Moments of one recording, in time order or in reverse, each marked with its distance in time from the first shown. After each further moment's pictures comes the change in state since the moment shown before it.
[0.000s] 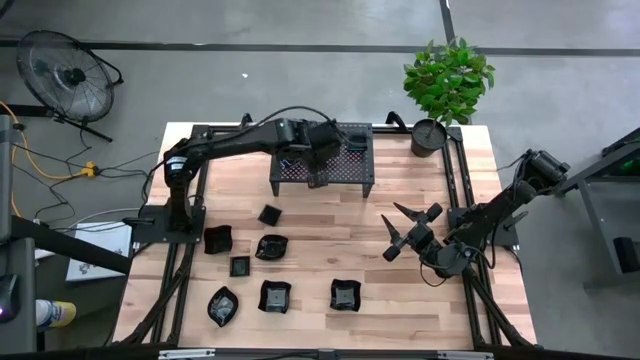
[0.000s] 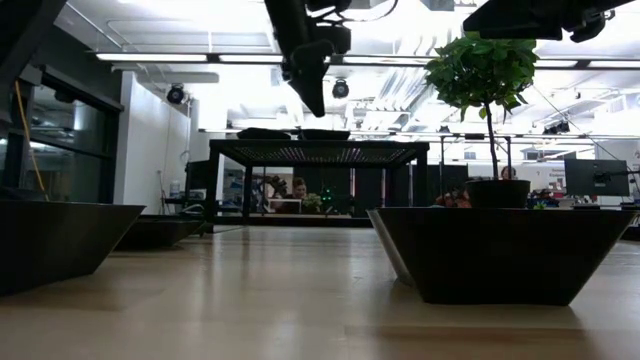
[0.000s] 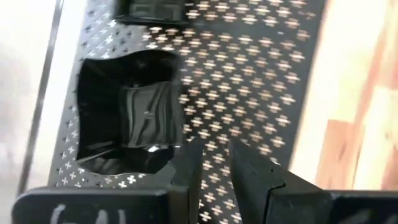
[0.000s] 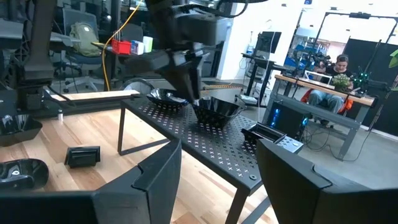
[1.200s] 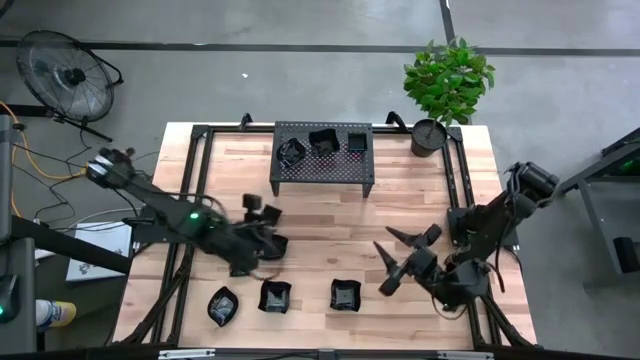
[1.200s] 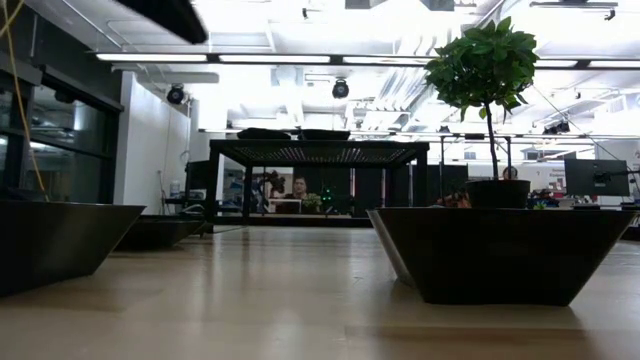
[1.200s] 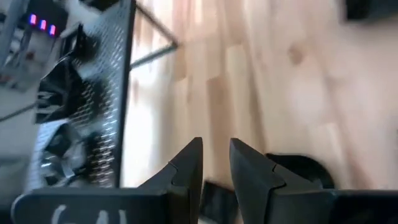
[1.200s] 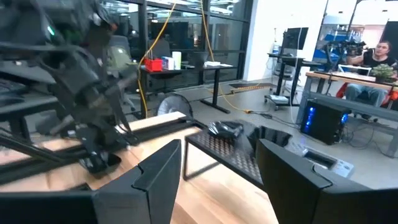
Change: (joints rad) left arm -0.762 -0.628 -0.787 0.244 -0.452 -0.225; right arm 0.133 0.188 0.395 0.182 0.034 -0.257
